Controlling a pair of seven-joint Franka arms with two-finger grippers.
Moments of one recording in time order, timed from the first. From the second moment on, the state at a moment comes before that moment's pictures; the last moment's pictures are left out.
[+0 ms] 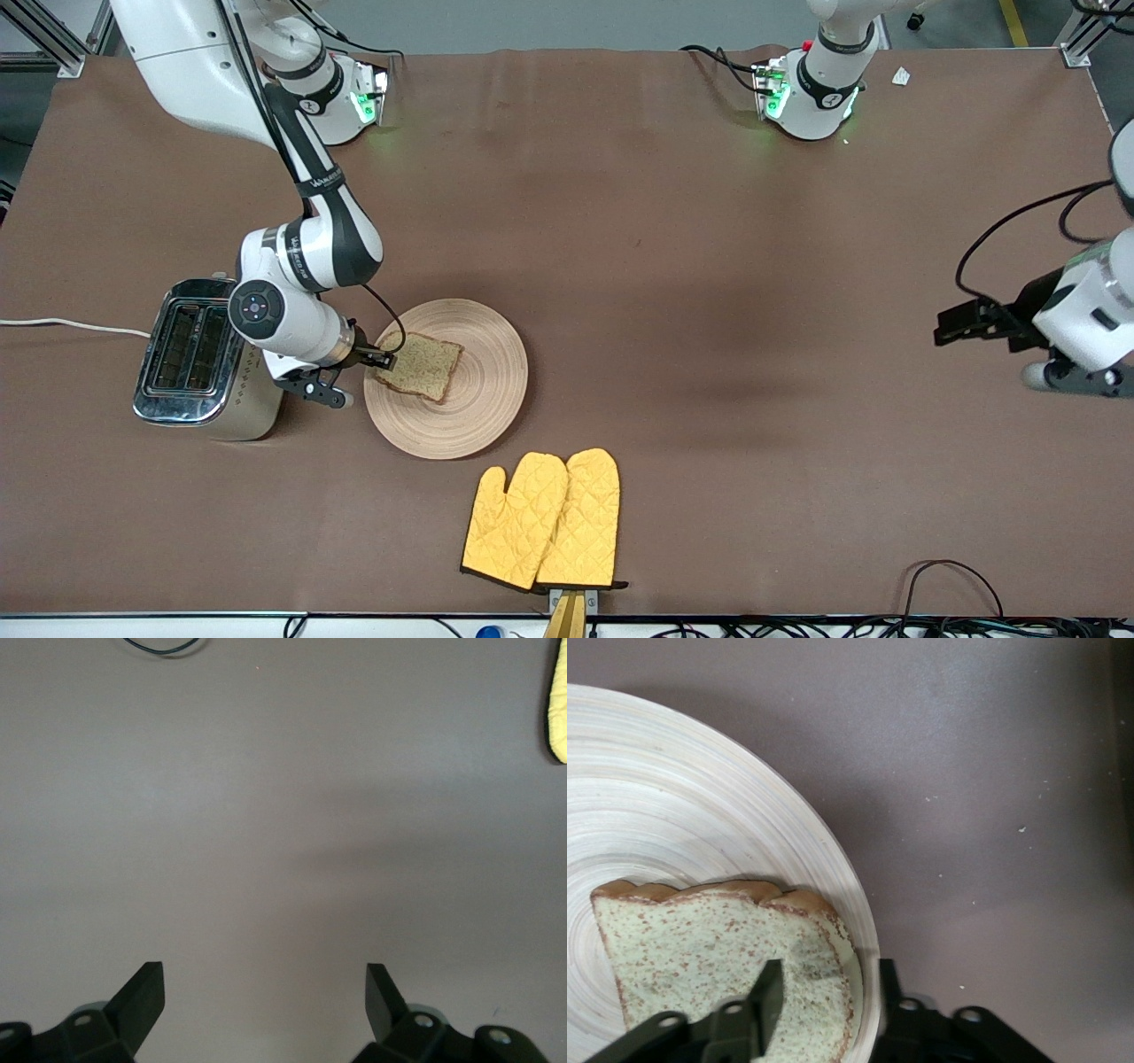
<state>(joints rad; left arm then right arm) 0.26 0.30 -0.39 -1.34 0.08 1.61 -0.02 0.31 0.48 -0.05 -1.90 0.13 2.29 0.53</state>
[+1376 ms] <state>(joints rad) -0.05 0.01 0.01 -1.57 0.01 1.64 0.06 0.33 0.48 -0.05 -1.93 0.13 2.33 0.53</state>
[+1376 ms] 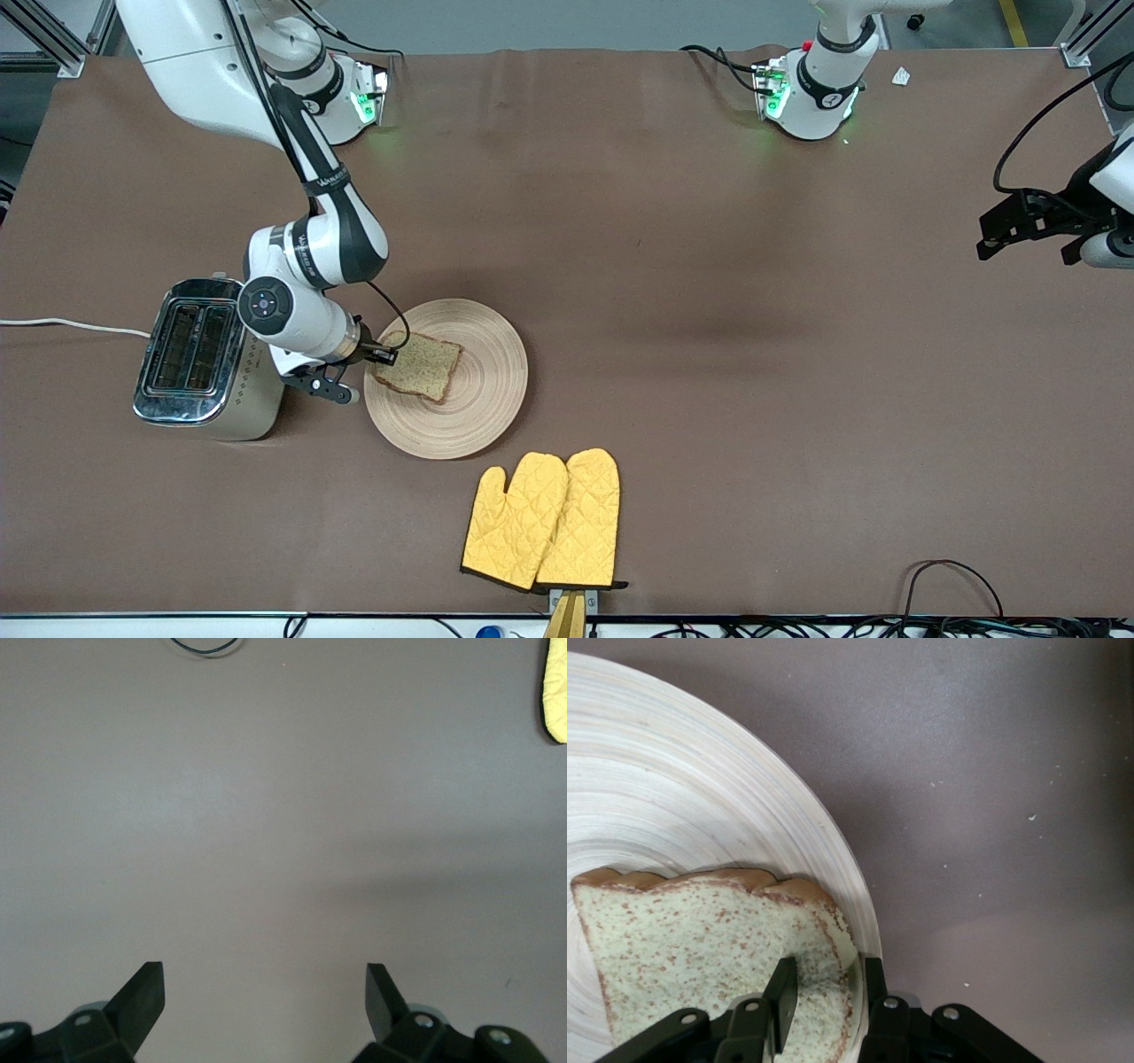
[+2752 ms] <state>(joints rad) 0.00 0.01 -0.09 -1.56 0.01 1.65 -0.02 0.33 0.42 -0.07 -1.66 0.07 1.91 0.52</state>
